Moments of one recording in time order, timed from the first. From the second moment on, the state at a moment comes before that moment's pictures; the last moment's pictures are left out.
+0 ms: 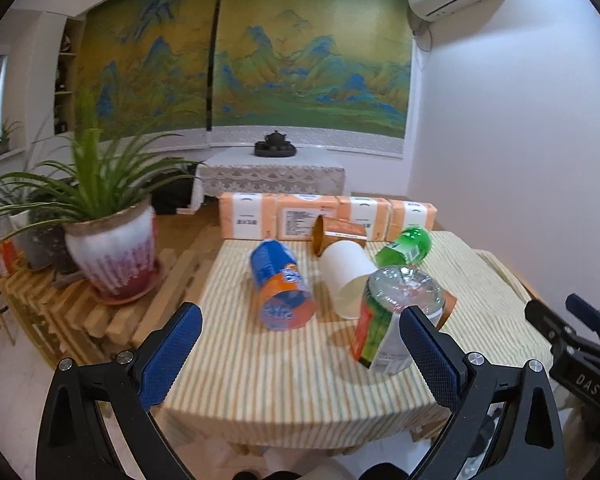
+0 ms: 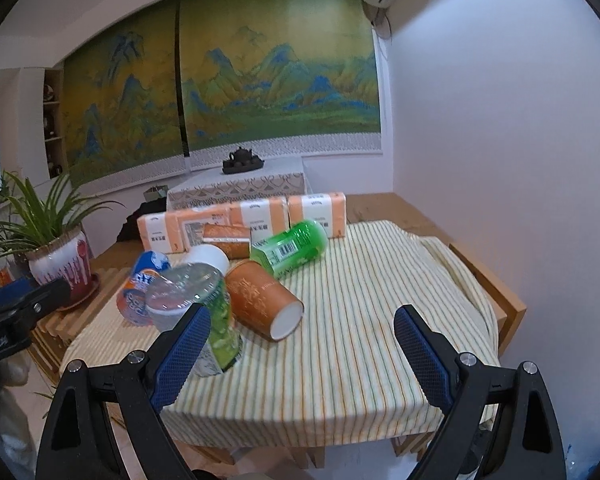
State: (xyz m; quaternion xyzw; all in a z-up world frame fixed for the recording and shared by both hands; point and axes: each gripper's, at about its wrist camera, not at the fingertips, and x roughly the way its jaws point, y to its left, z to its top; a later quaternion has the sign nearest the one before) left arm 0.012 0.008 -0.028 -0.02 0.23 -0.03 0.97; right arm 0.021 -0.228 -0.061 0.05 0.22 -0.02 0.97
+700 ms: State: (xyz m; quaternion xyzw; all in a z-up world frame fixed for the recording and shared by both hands) left arm -0.034 0.005 -0.012 -0.01 0.21 0.00 0.98; right arm -0.005 -0.209 -0.046 0.04 0.19 -0.03 0.98
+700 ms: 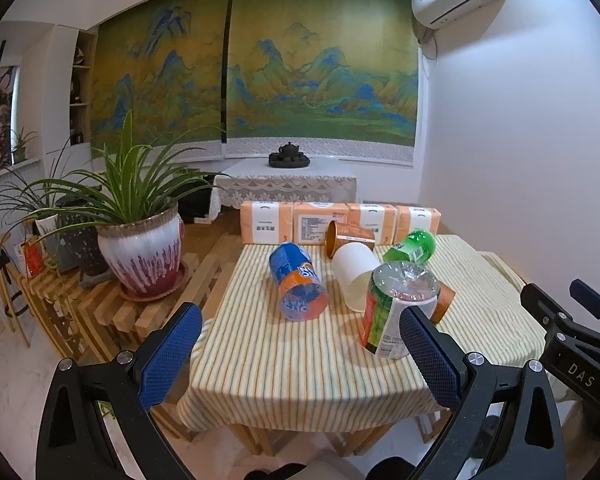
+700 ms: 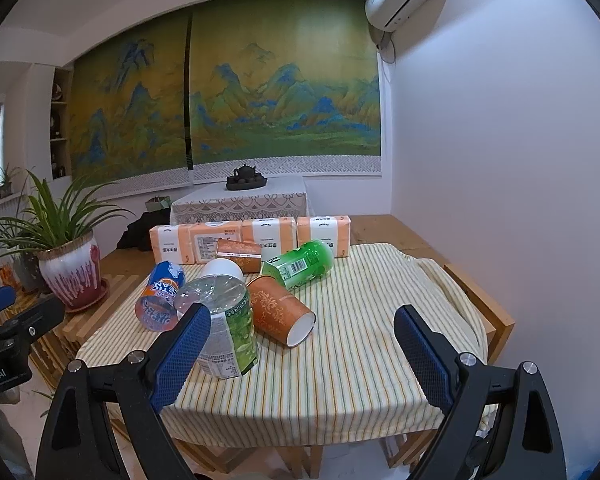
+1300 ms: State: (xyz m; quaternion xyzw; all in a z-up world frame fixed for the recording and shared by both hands) left arm -0.032 0.004 -0.012 -0.01 0.21 0.01 0.98; right arm -0.007 -0.215 -0.048 0.04 0.19 -0.03 0.98
